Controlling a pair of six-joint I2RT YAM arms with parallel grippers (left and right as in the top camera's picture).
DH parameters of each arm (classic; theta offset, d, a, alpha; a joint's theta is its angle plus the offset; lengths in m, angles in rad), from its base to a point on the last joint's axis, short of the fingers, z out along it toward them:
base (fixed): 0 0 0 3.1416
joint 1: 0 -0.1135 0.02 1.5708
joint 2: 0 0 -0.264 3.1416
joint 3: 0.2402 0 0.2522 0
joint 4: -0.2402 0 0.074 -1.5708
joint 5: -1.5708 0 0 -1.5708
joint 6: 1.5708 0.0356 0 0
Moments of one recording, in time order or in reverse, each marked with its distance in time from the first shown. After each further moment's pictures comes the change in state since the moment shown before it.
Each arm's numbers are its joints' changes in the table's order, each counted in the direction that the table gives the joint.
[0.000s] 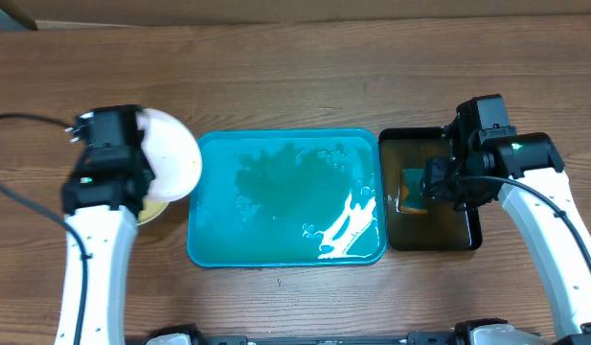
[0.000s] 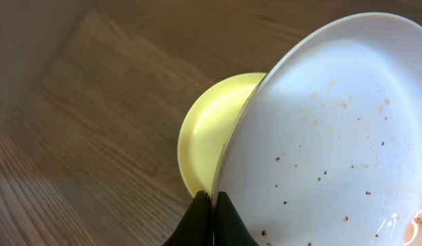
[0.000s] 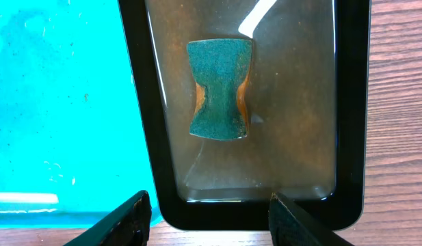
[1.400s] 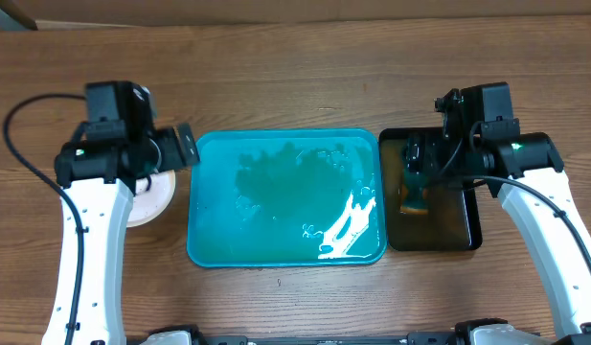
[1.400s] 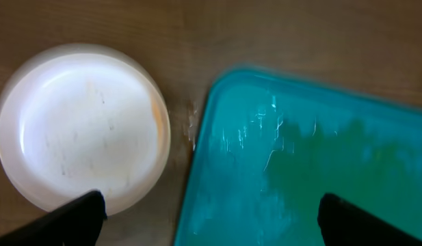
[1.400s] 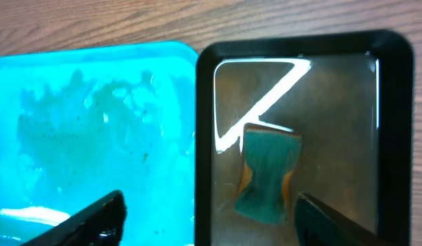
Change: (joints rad) left arm 0.057 0.103 0.167 -0.170 -0.512 0.103; right arm -0.001 0.000 0.000 0.241 0.106 -0.061
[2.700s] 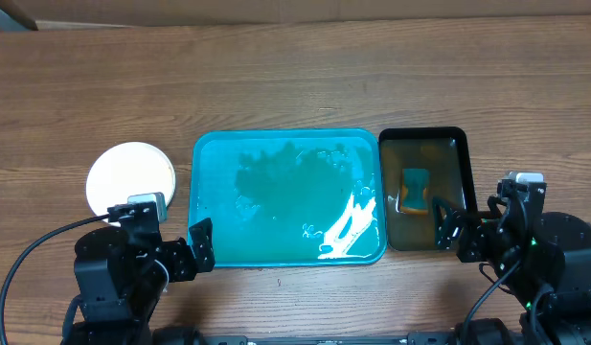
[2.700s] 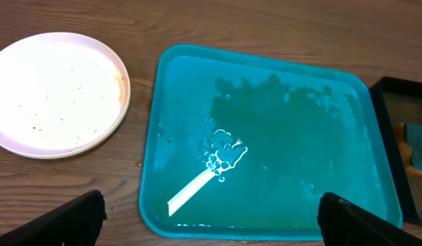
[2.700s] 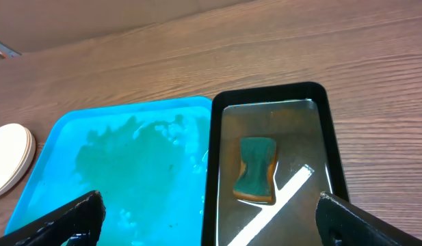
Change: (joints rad) left arm 0.013 -0.832 -0.418 -0.025 -0.144 0.033; right arm -0.001 -0.833 -0.310 0.003 -0.074 0.061
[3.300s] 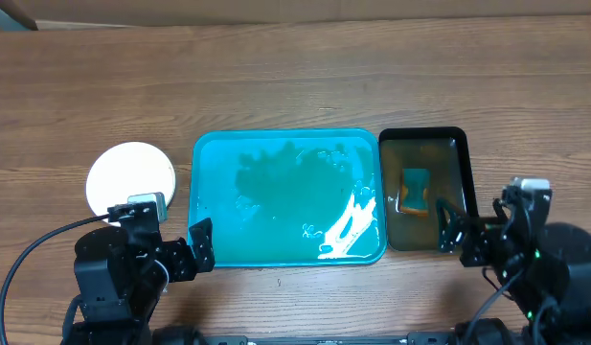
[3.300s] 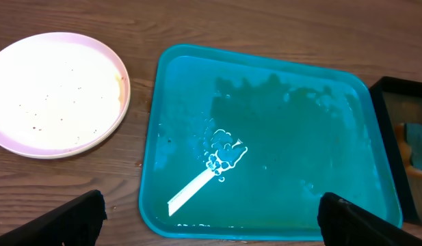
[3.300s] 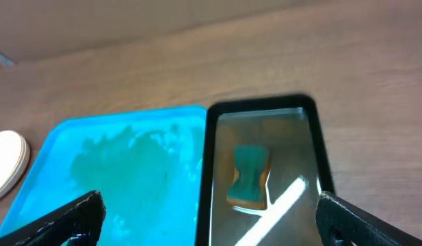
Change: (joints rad) left arm 0.000 0.000 0.000 0.000 0.000 0.000; right arm 0.000 -0.074 -0.023 0.012 -0.032 -0.013
